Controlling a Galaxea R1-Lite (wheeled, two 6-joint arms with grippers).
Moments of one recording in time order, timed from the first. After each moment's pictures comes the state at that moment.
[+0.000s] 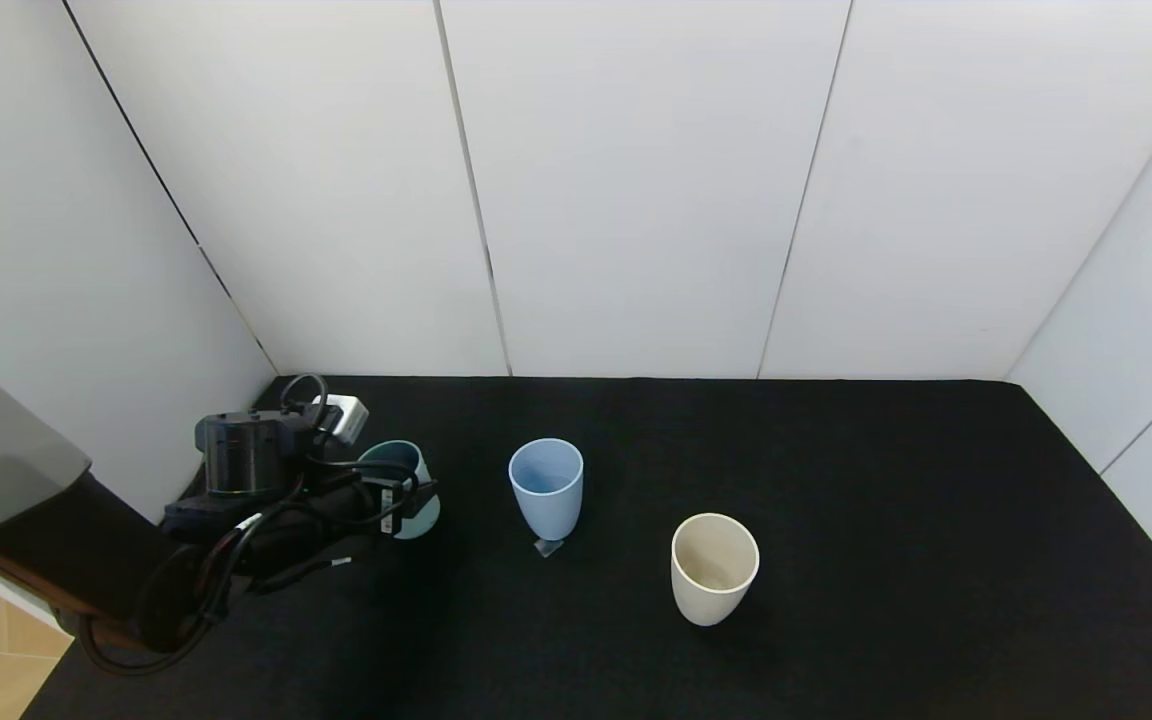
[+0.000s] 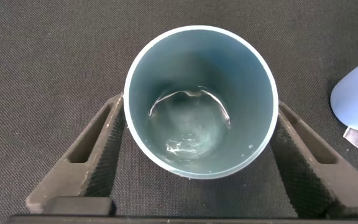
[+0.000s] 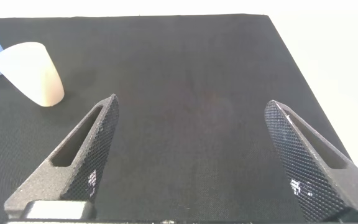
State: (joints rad) left arm -0.10 2.01 -0.68 -0.88 -0.06 0.02; right arm 0.00 0.00 0.00 0.00 -0.02 0.06
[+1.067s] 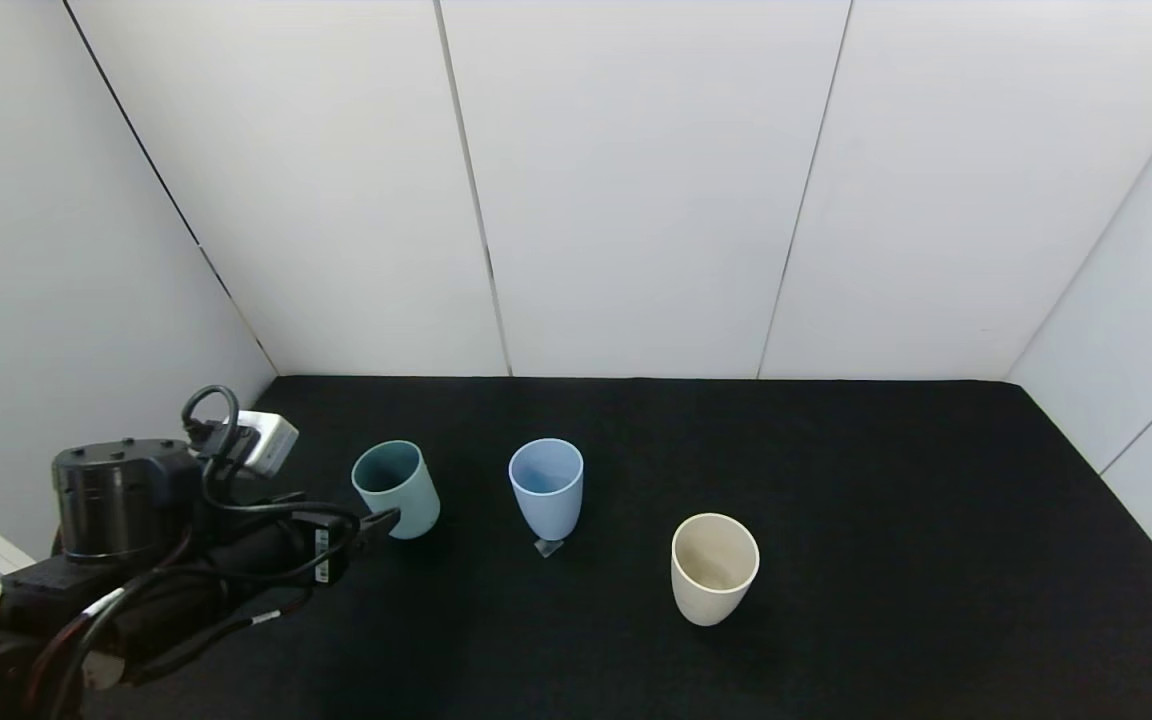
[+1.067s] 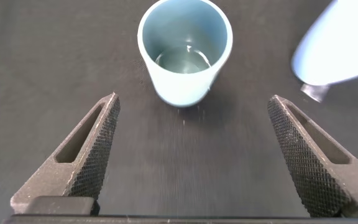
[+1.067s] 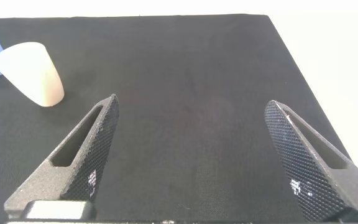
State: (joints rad) left arm -0.11 1.72 -0.41 -0.88 -0.05 0.03; right arm 0.00 0.00 0.00 0.00 -0.02 0.06
